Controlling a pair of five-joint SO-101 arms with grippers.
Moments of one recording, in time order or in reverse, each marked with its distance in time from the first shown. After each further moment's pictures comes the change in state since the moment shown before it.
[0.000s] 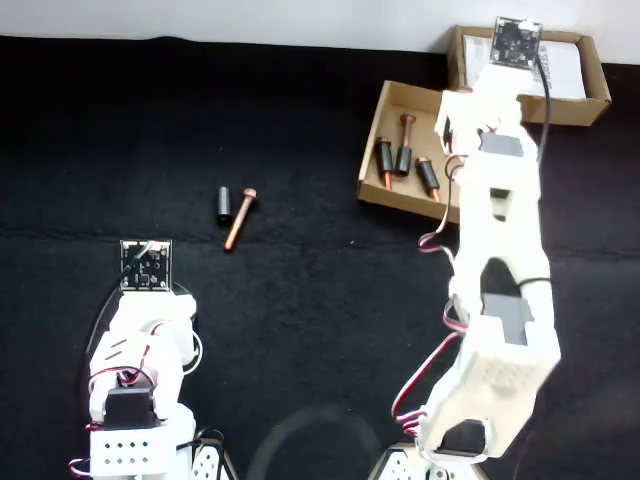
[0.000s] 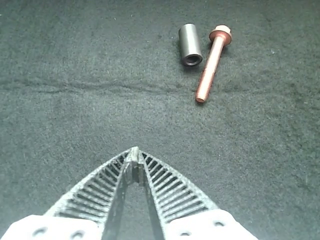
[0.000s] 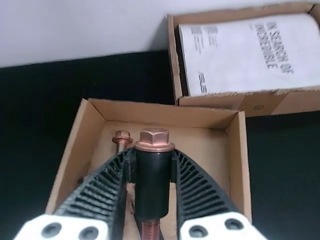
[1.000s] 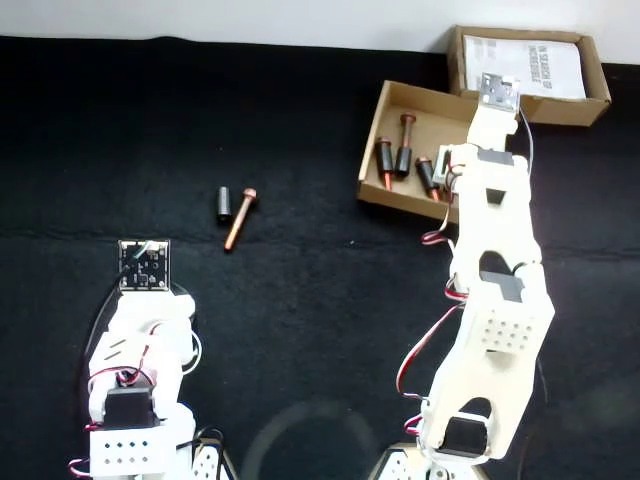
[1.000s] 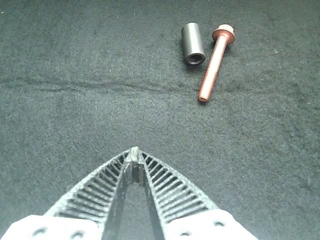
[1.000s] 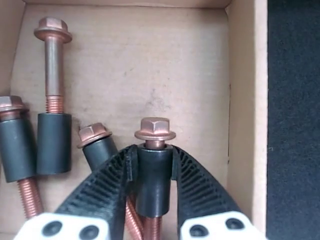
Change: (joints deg) left arm -0.5 0.4 0.0 -0.1 0.0; right arm 2.5 13.0 -3.3 10.9 0.0
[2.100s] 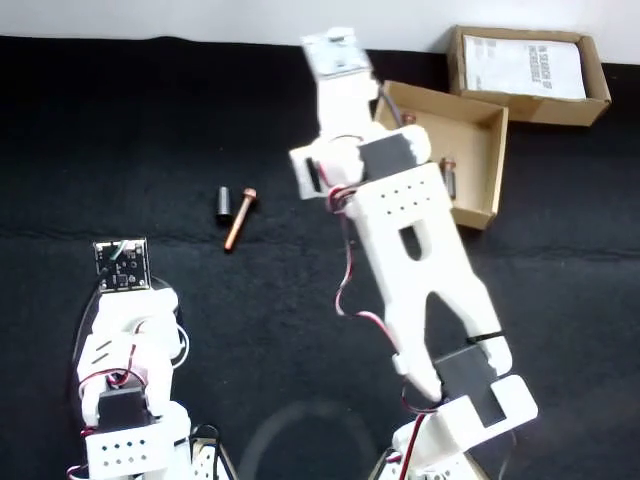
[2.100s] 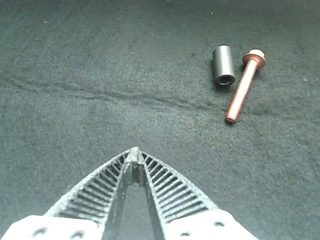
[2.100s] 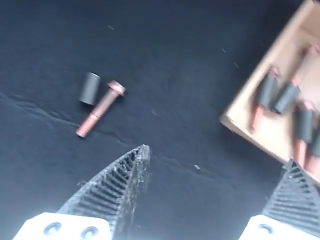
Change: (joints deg) left arm -6.0 0.0 0.0 -3.4 0.0; right arm -33.2 -33.4 -0.7 33.0 -0.1
